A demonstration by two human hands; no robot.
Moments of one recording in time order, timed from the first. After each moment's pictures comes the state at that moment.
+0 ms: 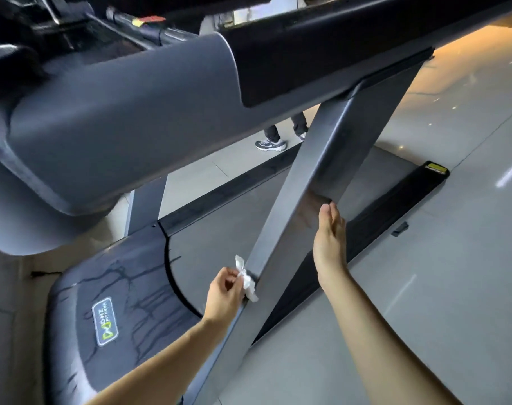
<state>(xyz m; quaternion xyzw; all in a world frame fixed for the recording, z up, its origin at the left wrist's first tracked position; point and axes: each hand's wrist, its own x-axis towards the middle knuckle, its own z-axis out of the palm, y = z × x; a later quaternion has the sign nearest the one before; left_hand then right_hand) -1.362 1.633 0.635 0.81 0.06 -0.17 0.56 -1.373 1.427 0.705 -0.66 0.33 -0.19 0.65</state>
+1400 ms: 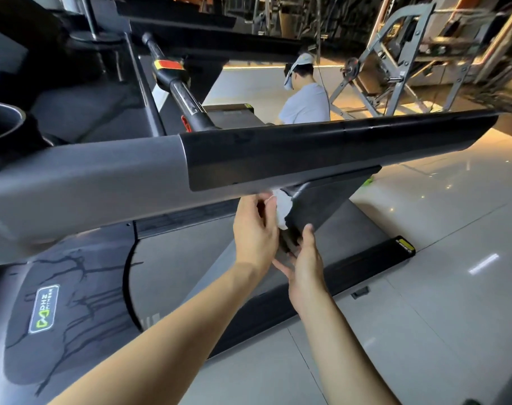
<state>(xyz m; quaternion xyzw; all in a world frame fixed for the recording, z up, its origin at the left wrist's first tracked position) -1.314 1.418 0.821 0.76 -0.03 0.17 0.62 -1.365 1.341 0.819 -0.52 0.34 -0.04 0.78</state>
